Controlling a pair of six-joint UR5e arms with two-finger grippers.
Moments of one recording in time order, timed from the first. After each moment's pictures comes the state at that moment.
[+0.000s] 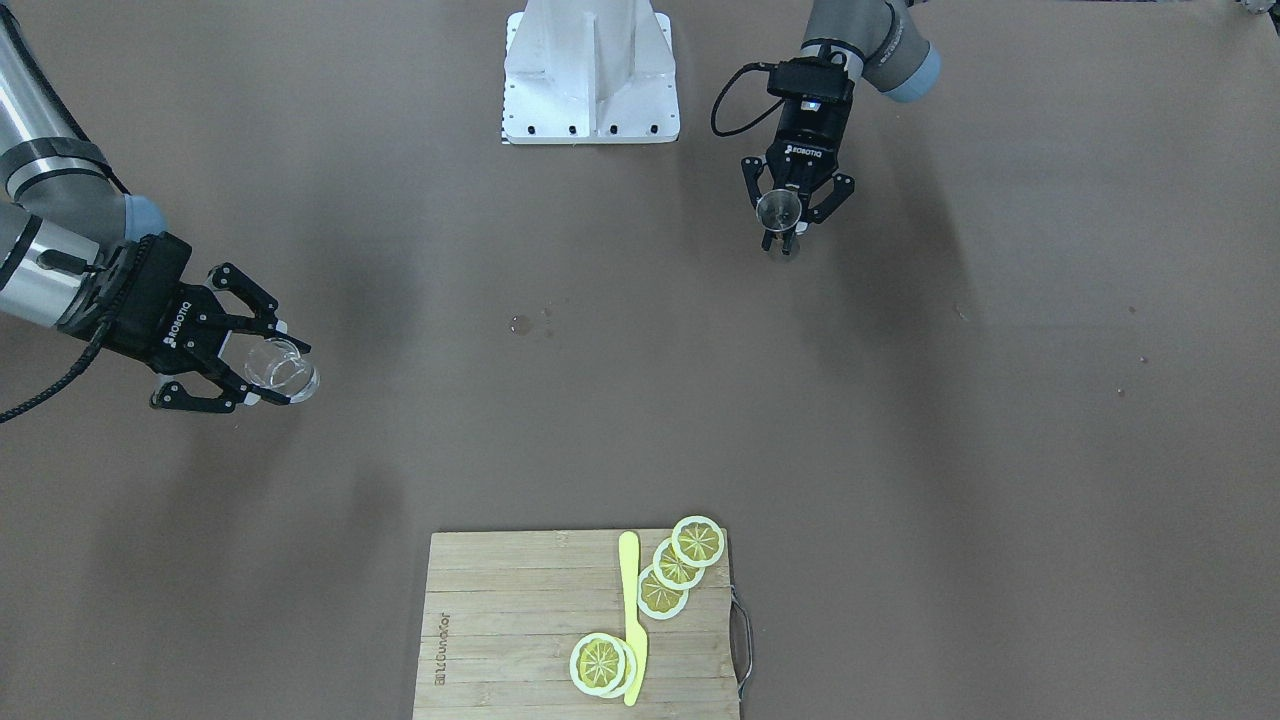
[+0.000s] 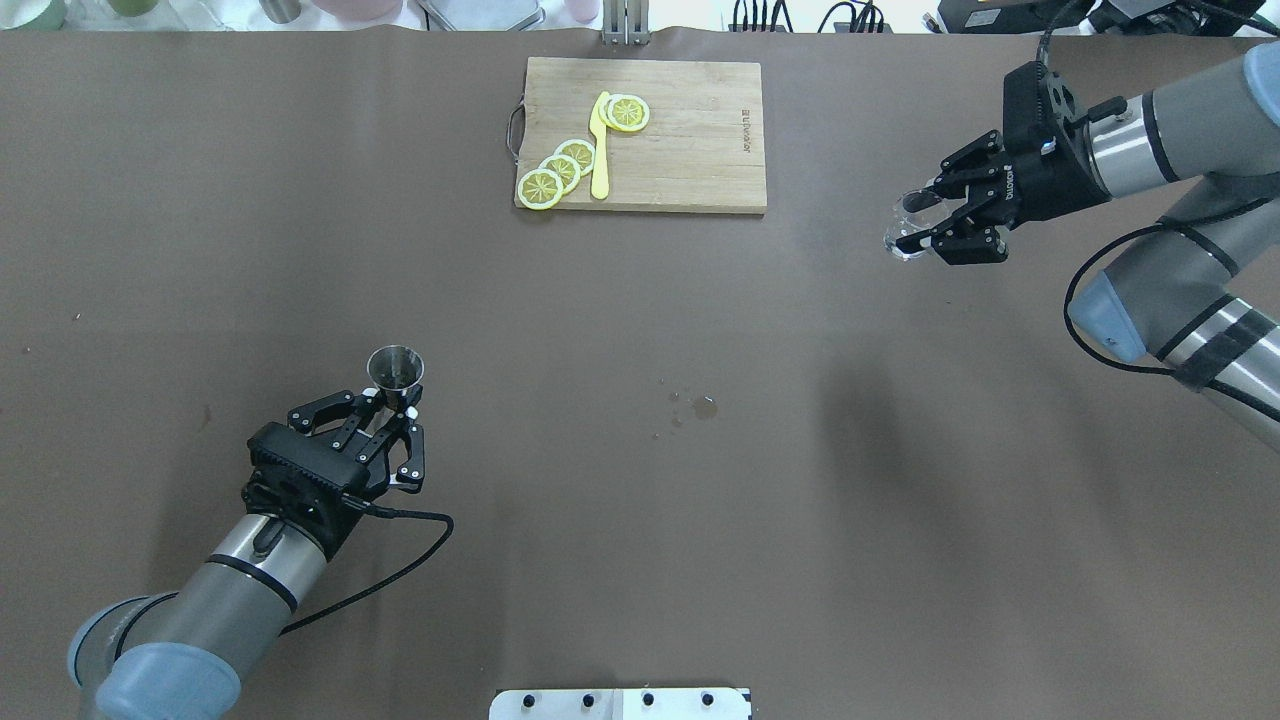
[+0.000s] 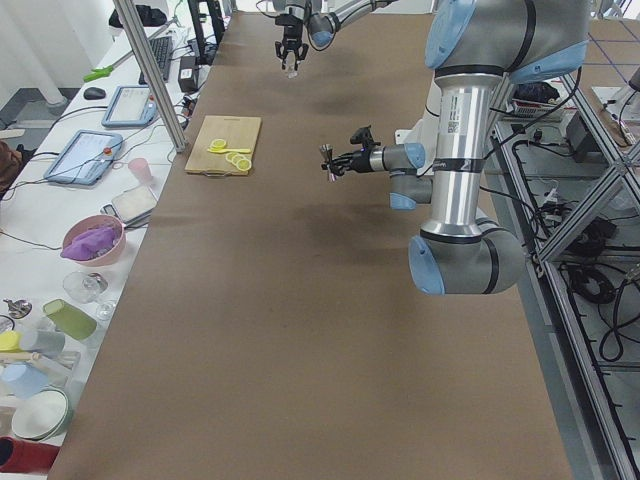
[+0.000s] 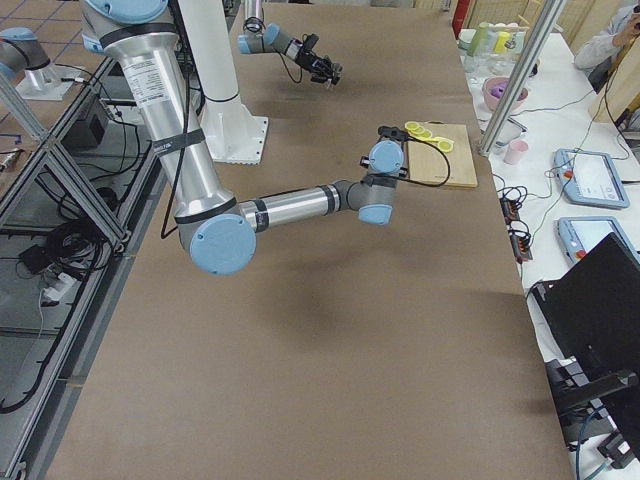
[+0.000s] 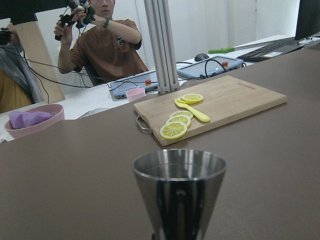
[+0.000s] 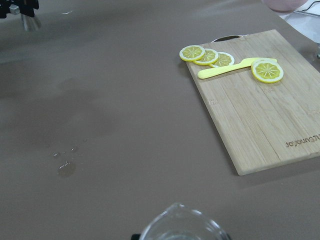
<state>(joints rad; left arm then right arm) -0.13 -1.71 -1.83 -2.64 -0.67 -0.57 1.02 -1.20 1.42 -0.39 2.46 0.08</state>
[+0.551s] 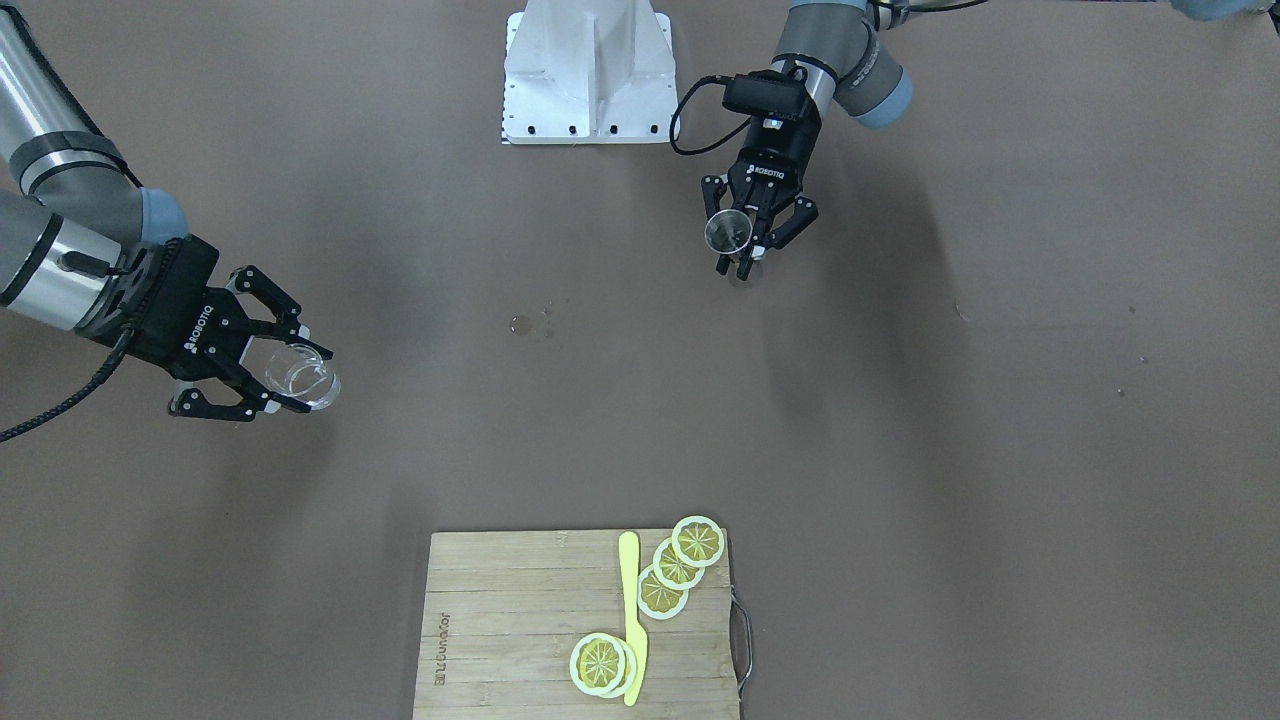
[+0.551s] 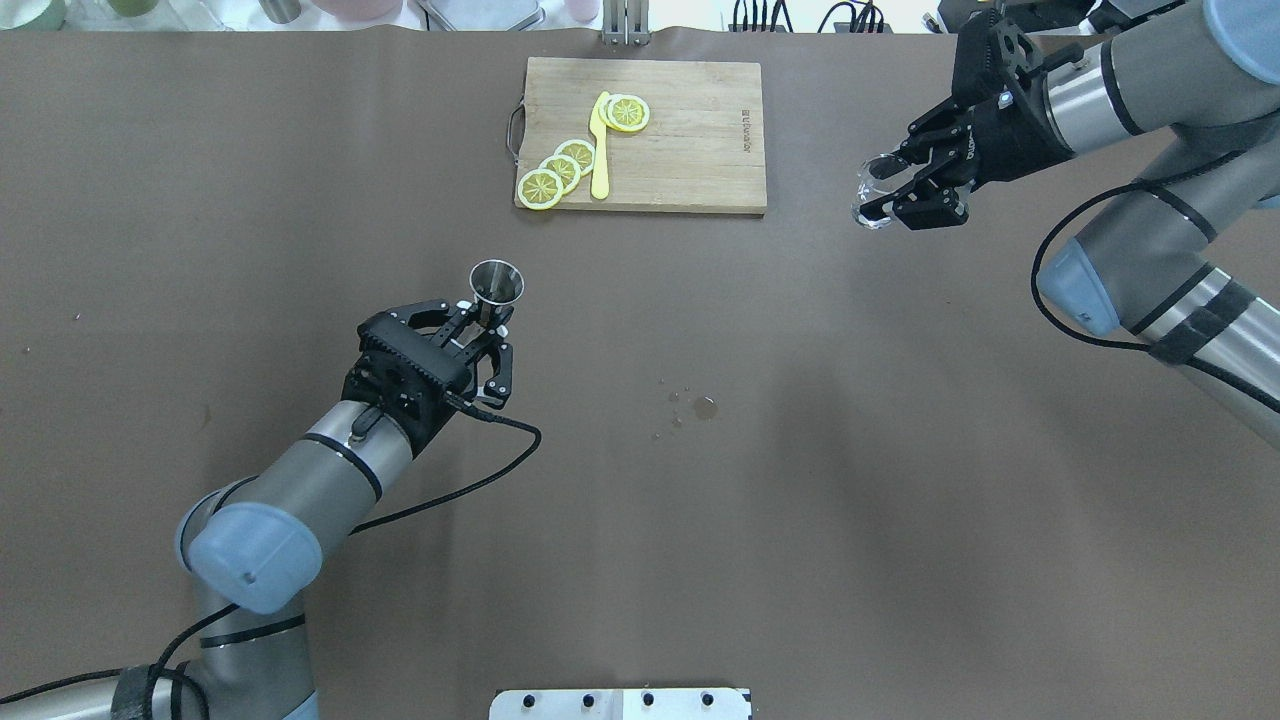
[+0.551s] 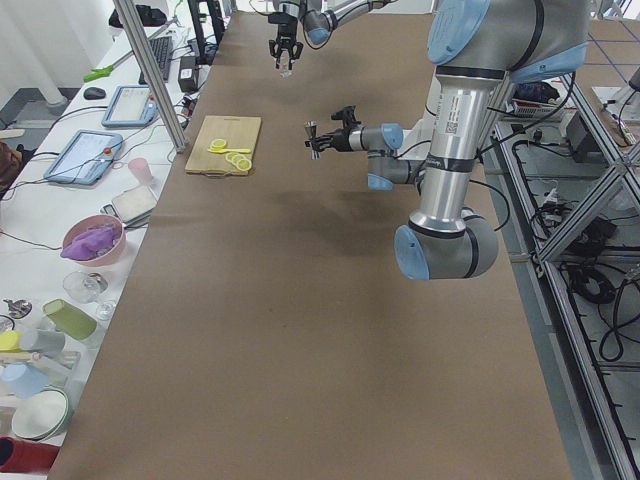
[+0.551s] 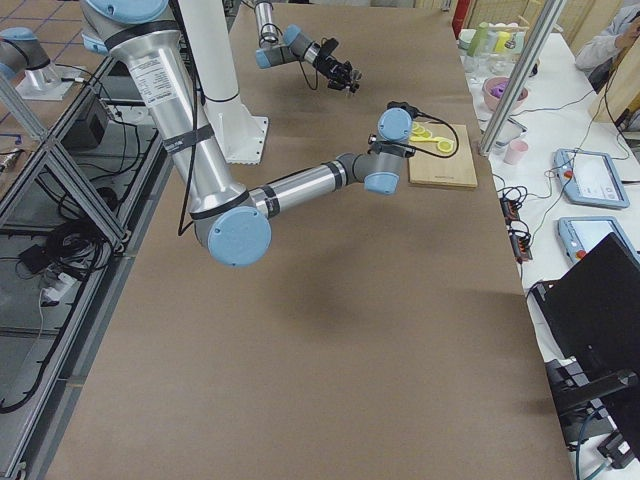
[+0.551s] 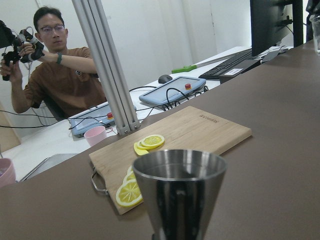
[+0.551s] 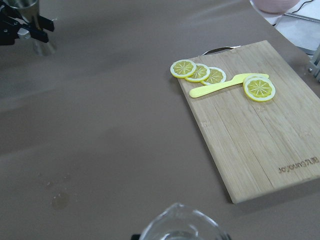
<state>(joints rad) -0.32 -1.95 -1.68 -2.68 -0.95 -0.41 1.00 -1.14 1.56 -0.69 2.41 0.03</state>
